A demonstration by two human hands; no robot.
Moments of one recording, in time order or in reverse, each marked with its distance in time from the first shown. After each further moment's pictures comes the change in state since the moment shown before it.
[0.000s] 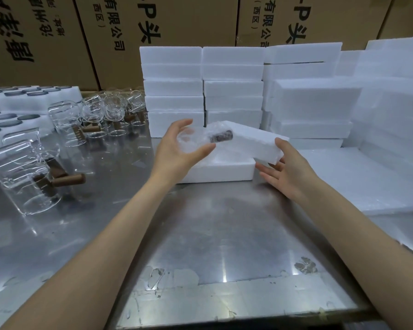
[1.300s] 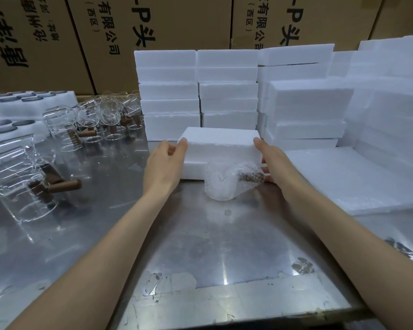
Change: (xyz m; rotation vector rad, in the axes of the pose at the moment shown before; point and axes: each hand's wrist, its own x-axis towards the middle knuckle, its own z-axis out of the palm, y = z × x) left_hand -0.004 -0.008 0.000 0.223 0.086 -0.265; right_hand 0.011 0.005 0.010 -0.590 -0.018 -0.209
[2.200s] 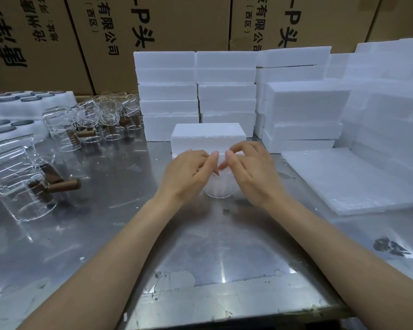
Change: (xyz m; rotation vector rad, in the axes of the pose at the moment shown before) left_hand -0.025 0.020 0.010 0.164 -0.224 0.583; right_hand -0.035 -0.003 0.028 -0.573 0.038 -0.719
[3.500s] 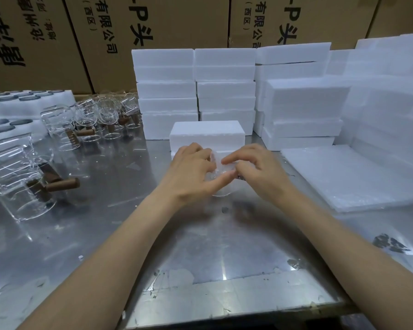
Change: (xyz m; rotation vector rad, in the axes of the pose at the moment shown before) left_hand 0.000 0.006 -0.002 0.303 -0.148 0.143; right_hand -0.001 0.003 -0.016 0.237 -0.073 0.055
